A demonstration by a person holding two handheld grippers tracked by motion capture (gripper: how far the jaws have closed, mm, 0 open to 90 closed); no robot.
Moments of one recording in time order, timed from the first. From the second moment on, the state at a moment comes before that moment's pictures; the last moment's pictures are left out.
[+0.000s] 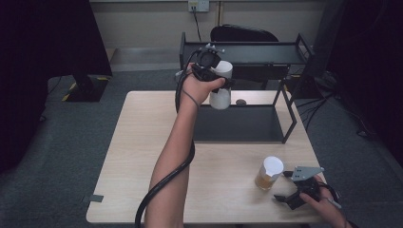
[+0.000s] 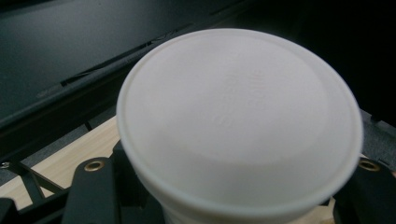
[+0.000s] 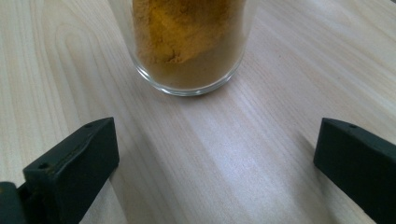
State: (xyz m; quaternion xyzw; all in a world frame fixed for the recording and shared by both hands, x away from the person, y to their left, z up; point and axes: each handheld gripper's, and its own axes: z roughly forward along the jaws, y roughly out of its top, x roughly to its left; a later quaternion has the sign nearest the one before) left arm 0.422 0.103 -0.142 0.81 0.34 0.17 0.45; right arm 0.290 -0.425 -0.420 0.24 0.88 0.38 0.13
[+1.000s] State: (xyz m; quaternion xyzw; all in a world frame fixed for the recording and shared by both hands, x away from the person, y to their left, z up) left arm 0.422 0.093 -0.082 0.80 0.34 0.19 0.46; right arm 0.290 -0.425 -0.420 0.24 0.88 0.38 0.13
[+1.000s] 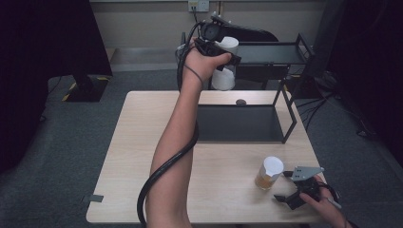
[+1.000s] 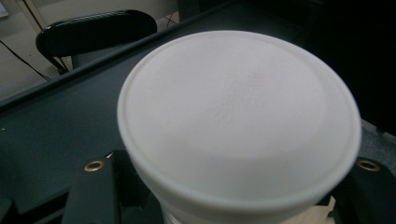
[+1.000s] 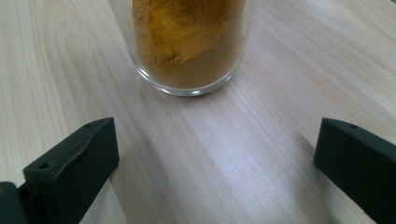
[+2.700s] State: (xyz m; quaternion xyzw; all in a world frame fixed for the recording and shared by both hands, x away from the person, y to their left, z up) left arm 0.482 0.073 -0.059 0.76 0.38 0.23 0.47; right arm 0.290 -0.425 -0.420 0.24 0.88 0.38 0.13
